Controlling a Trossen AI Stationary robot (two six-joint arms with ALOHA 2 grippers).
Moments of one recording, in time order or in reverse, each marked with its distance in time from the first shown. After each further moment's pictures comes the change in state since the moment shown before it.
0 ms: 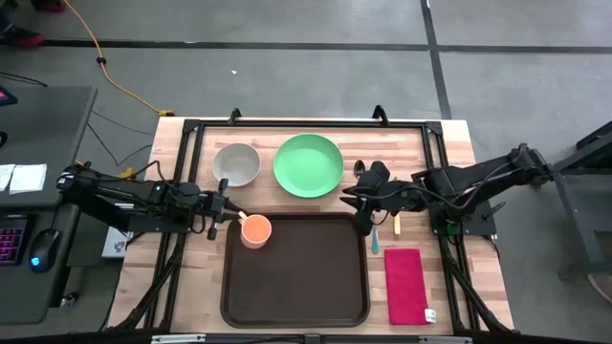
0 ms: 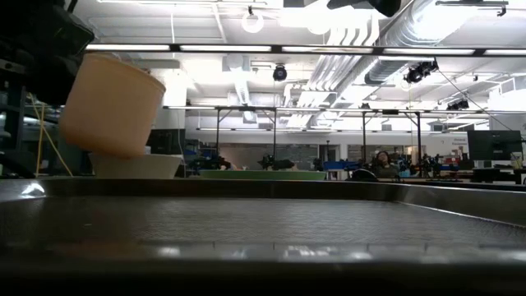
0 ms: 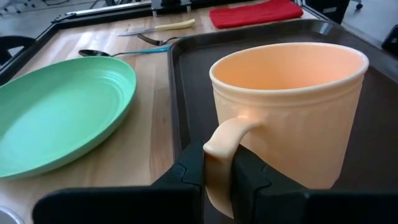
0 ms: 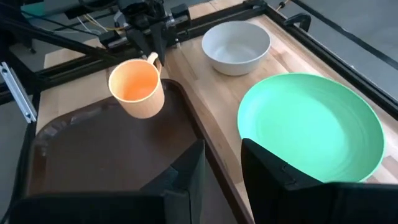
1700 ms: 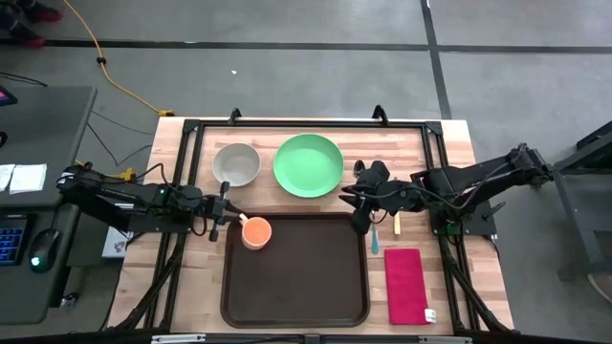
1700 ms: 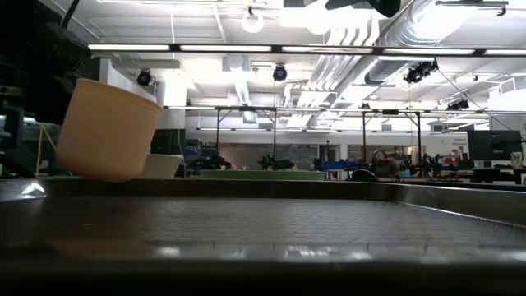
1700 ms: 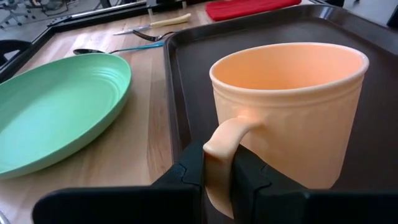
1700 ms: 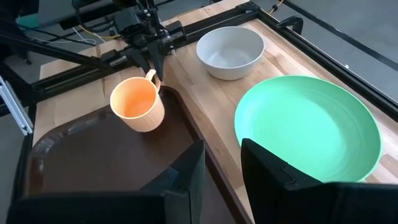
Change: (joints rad) left arm 0.000 -0.006 -0.099 0.099 0.003 0.052; right arm 0.000 0.001 0.000 0.013 0.030 0.026
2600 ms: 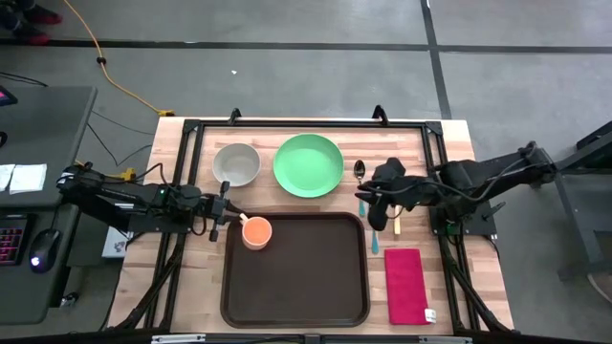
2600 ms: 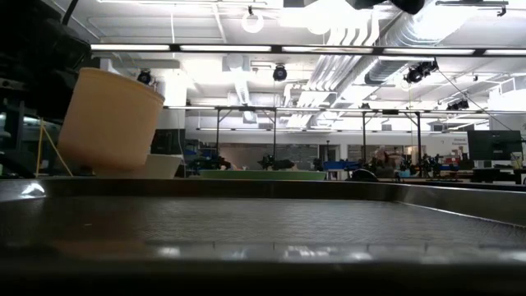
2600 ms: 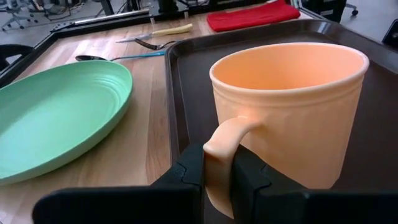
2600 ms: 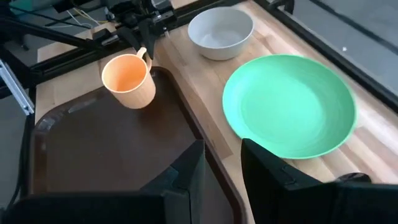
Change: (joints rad) left arm 0.000 0.000 -0.002 0.041 0.004 -0.027; right arm 0.009 -0.115 0.000 -0.189 -0.029 0.046
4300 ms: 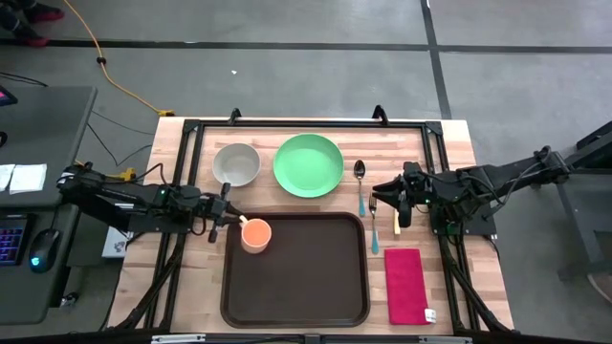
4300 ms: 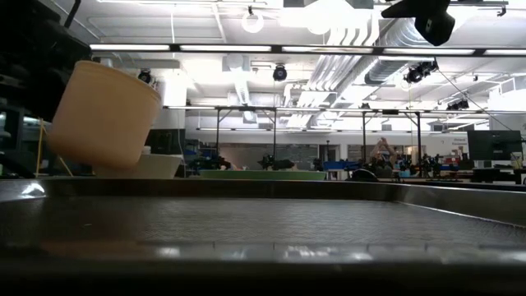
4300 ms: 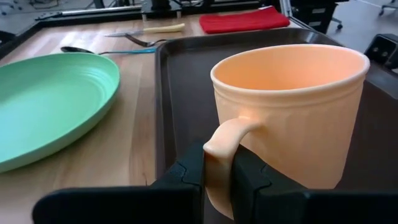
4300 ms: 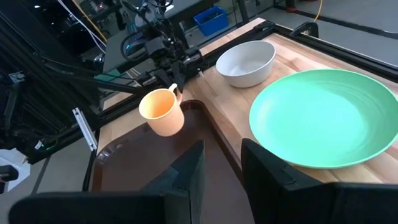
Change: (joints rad) left arm 0.000 0.000 -0.019 0.018 0.049 -0.081; right arm 0.004 -0.398 -0.454 0.393 -0.049 0.015
